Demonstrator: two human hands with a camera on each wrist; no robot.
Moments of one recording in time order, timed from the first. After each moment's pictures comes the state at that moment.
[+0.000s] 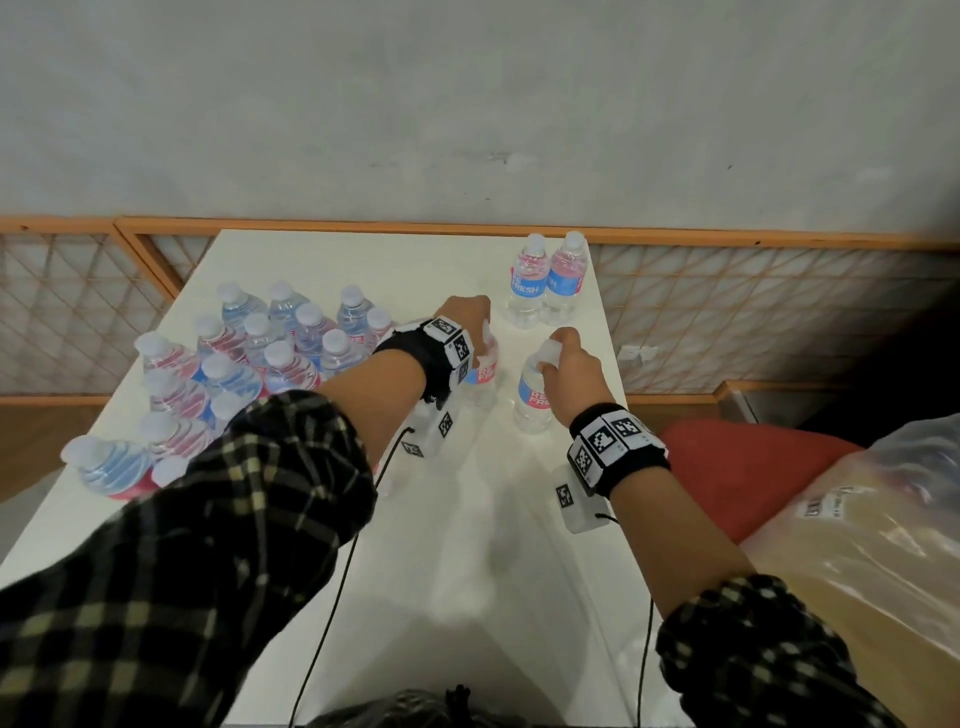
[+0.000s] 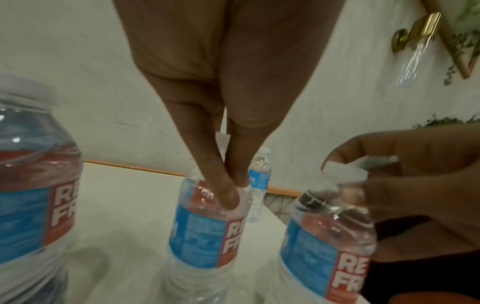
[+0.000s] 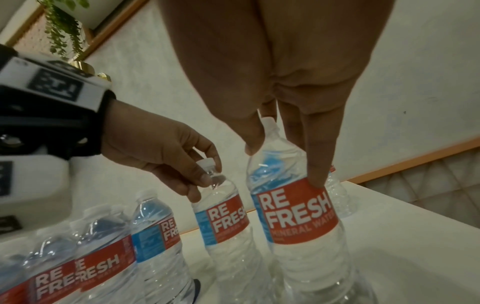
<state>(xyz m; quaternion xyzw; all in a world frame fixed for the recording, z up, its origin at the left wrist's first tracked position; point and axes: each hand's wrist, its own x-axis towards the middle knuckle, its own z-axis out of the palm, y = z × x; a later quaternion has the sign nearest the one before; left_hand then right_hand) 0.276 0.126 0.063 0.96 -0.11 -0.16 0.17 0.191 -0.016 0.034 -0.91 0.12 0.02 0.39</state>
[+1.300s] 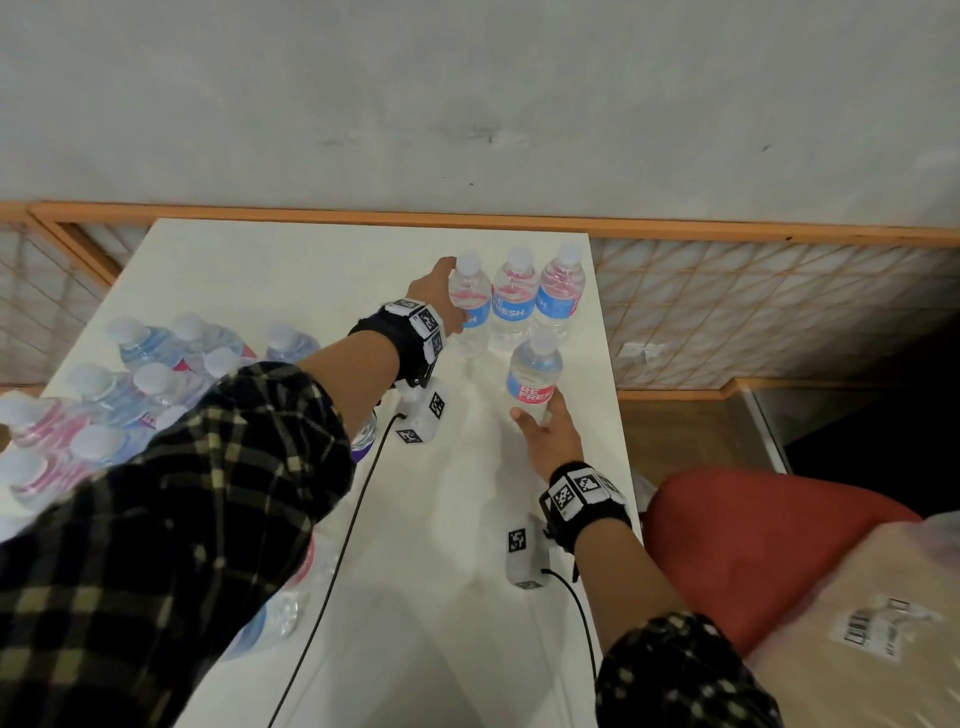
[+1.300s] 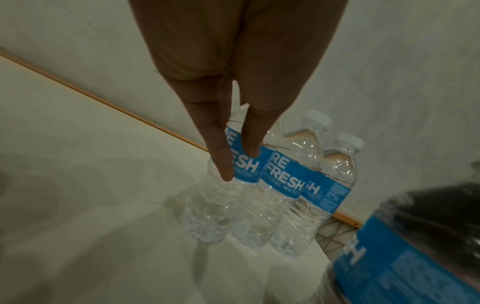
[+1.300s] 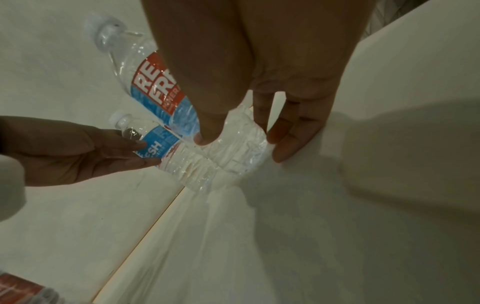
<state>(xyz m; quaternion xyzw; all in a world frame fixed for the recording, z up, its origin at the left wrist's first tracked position) 0.405 0.099 0.011 0.92 0.03 -0.13 0.37 0.265 -0.052 -0.103 -0.81 0.21 0.05 0.54</state>
